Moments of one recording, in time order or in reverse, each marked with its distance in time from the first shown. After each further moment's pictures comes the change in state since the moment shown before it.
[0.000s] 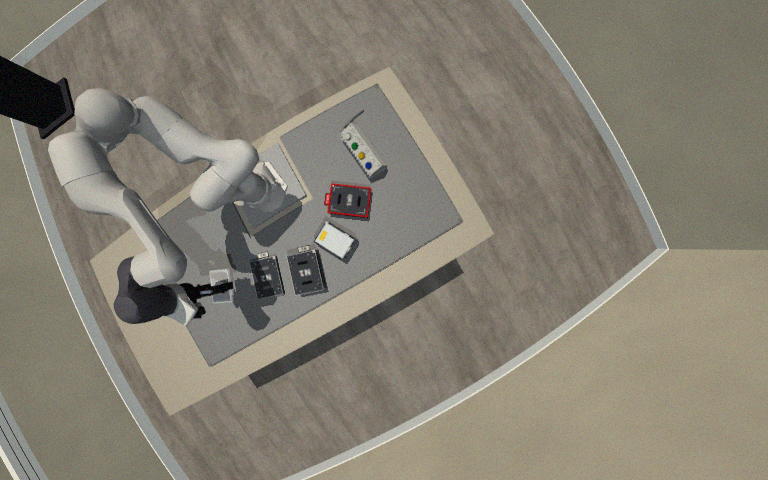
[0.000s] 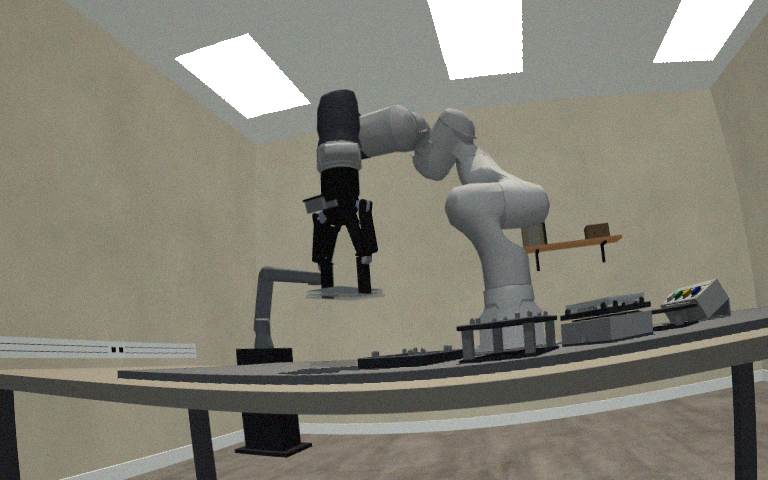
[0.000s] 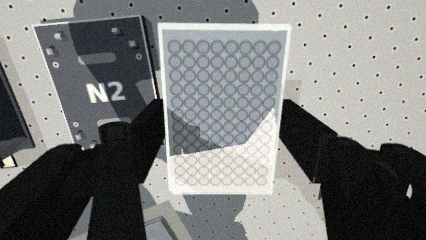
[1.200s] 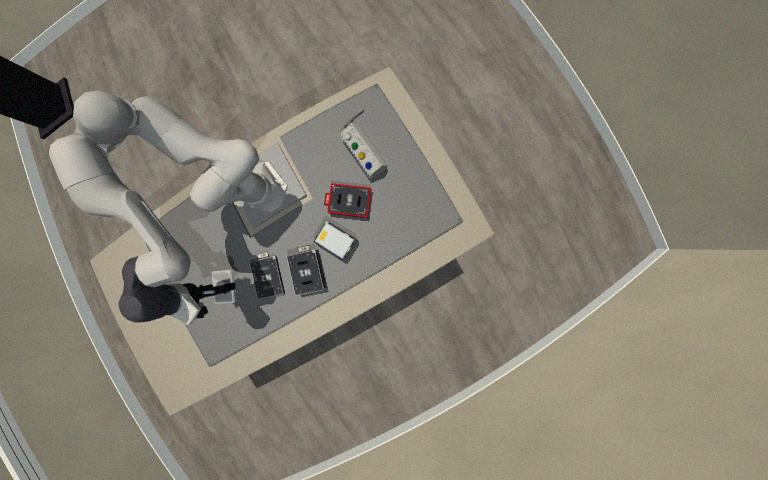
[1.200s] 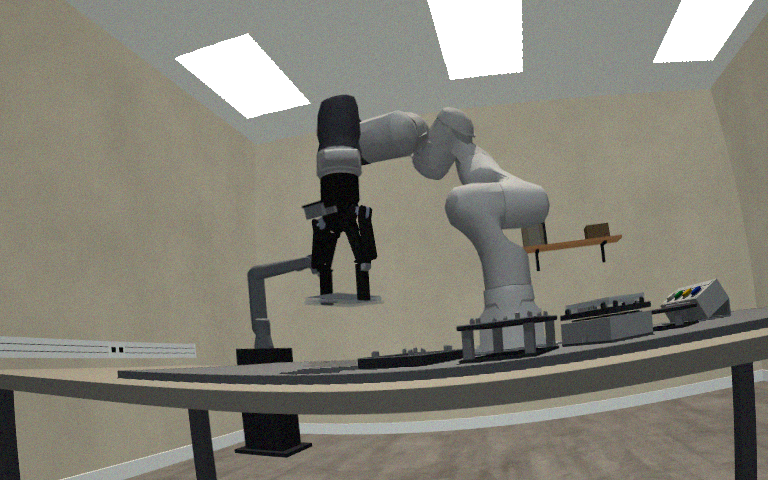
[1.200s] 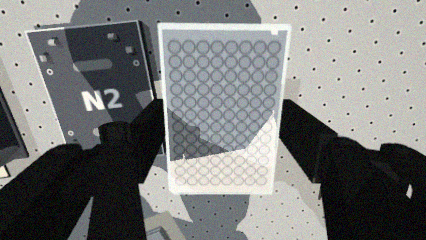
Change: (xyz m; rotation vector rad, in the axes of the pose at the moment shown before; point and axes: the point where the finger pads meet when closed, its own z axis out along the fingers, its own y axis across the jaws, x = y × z) arm 0.004 0.000 0.013 -0.001 0.012 0.005
